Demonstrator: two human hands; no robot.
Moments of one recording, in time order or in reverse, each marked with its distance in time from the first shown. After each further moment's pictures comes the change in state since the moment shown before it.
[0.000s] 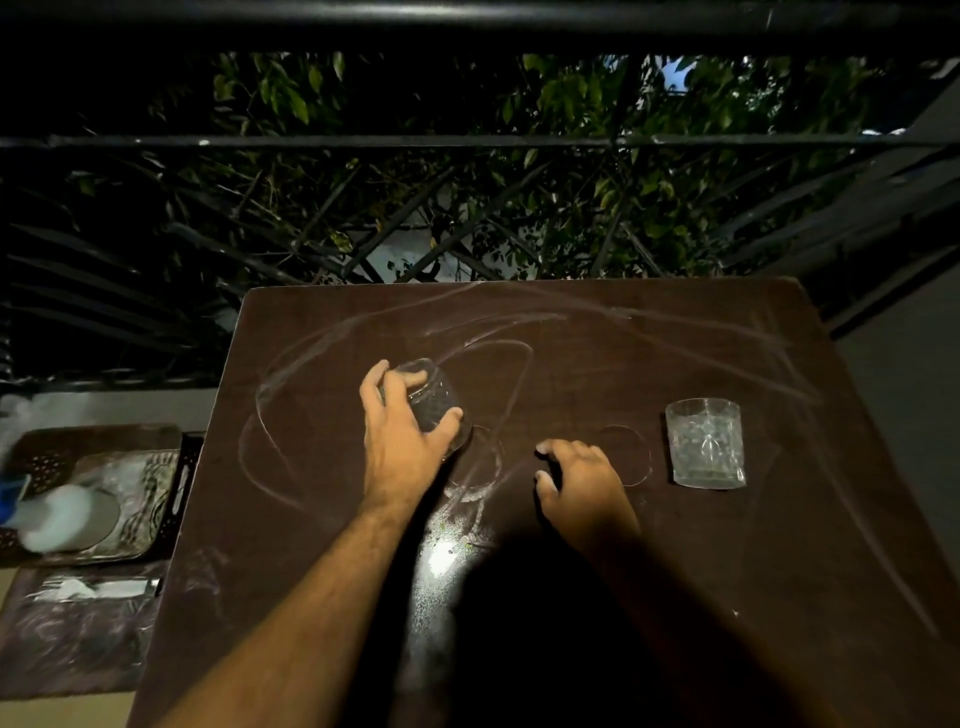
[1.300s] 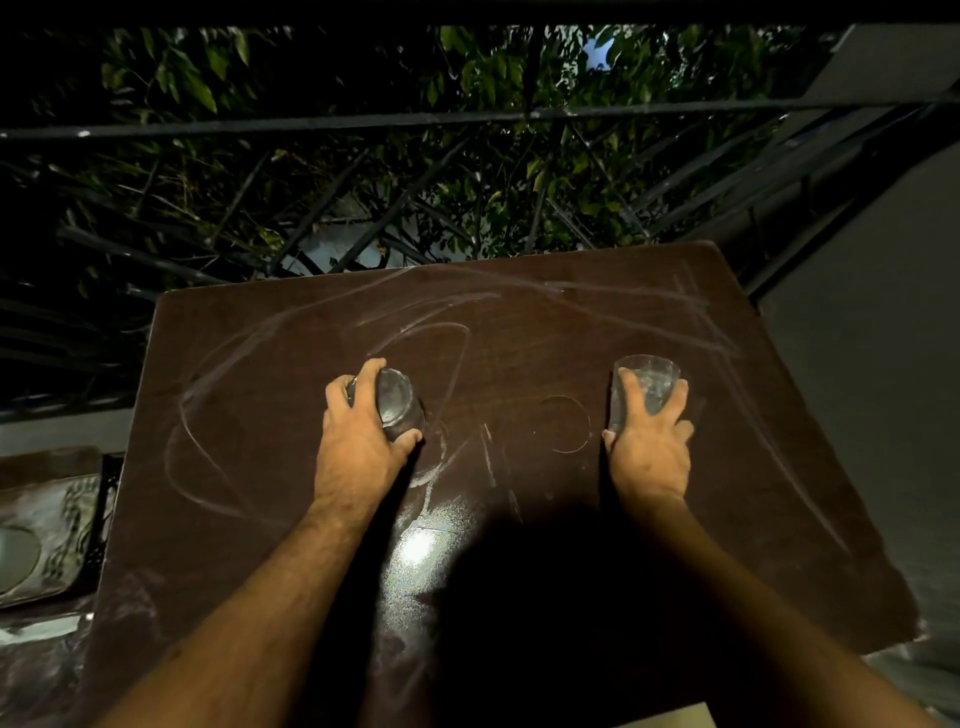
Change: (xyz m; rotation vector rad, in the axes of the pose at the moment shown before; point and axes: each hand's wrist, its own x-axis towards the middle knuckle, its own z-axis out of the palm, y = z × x) left_hand -0.009 -0.003 0.015 0.264 -0.171 0.097; right_hand -0.010 0.081 -0.060 -0.277 0.179 0.563
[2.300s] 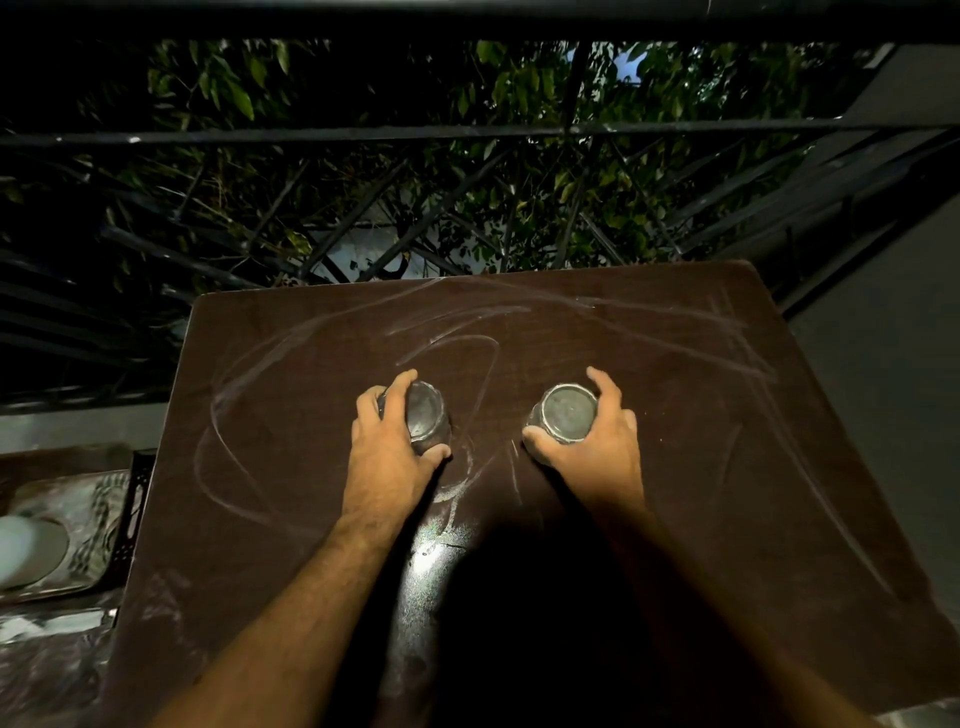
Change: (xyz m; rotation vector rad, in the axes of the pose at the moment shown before) left_hand 0.002 -0.001 0.001 -0.052 -0.011 -0.015; right_hand -0.024 -0.074 -0.005 0.634 -0.127 -0.117
